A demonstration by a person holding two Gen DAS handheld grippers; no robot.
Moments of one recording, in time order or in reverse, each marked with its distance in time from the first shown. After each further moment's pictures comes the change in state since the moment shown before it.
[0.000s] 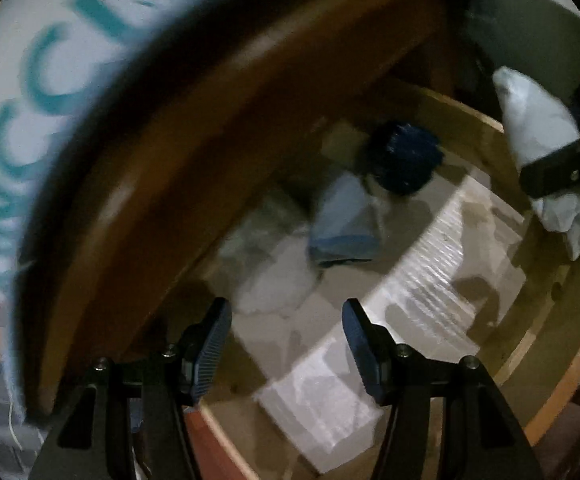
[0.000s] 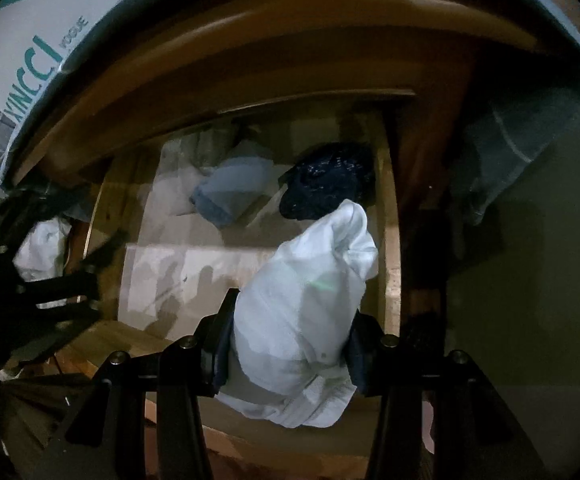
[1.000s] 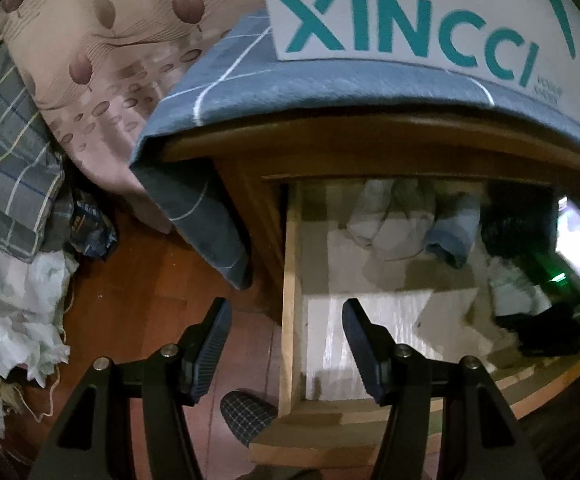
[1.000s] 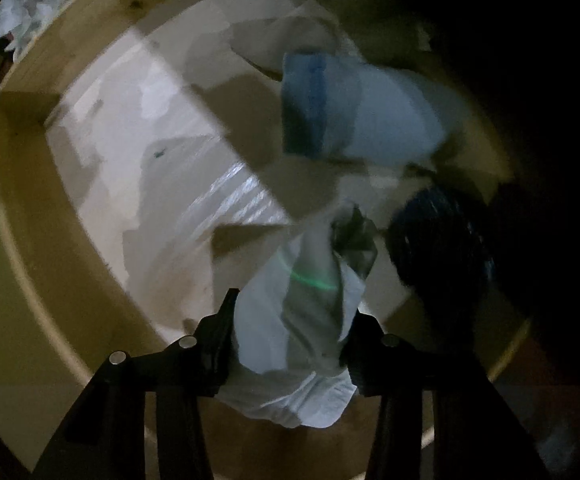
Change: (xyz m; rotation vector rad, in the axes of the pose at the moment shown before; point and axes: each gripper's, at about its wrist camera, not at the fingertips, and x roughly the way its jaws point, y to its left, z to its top) left arm -0.057 0.093 -0.100 -0.771 0.099 0.067; right arm 0.129 0.070 0.018 -0.807 0.401 -0.206
